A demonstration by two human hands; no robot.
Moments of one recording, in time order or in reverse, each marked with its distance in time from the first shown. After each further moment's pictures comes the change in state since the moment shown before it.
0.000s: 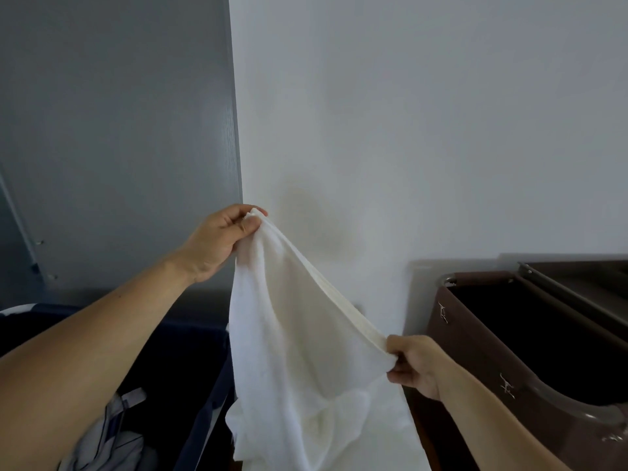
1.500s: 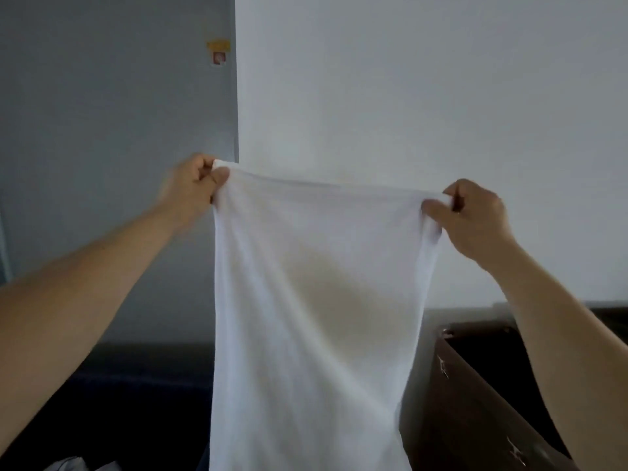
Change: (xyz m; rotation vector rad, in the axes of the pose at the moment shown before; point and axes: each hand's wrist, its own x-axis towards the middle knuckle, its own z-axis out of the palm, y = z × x) left_hand 0.076 0.108 -0.065 0.408 0.391 0.328; right_hand -0.095 -0.243 -0.038 -0.584 0.565 -1.138
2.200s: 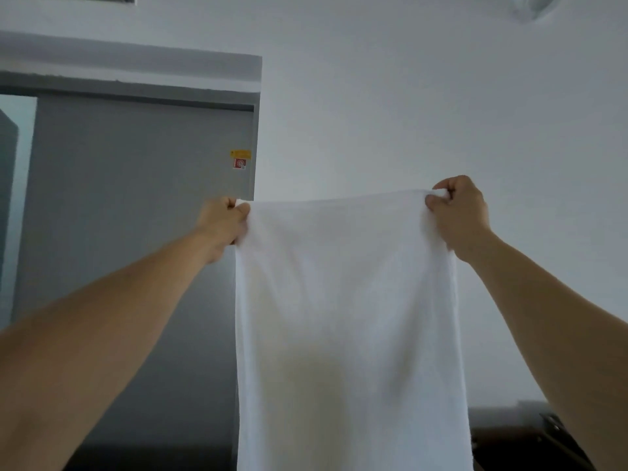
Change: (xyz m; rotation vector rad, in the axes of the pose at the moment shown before) left_hand 0.077 0.083 -0.001 -0.181 0.132 -0.162; right_hand 0.114 -0.082 -0.031 0.328 0.250 0.008
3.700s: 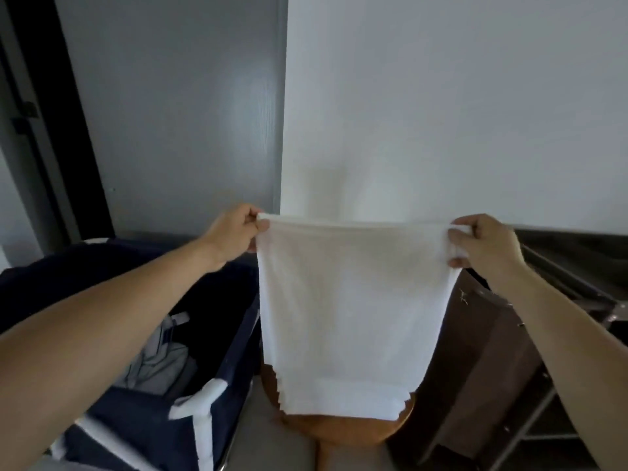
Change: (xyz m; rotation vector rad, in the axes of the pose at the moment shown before) left_hand -0.367 -0.070 -0.138 0.110 -0.378 -0.357; right_hand -0.342 0.019 -0.162 -0.079 -0.365 0.493
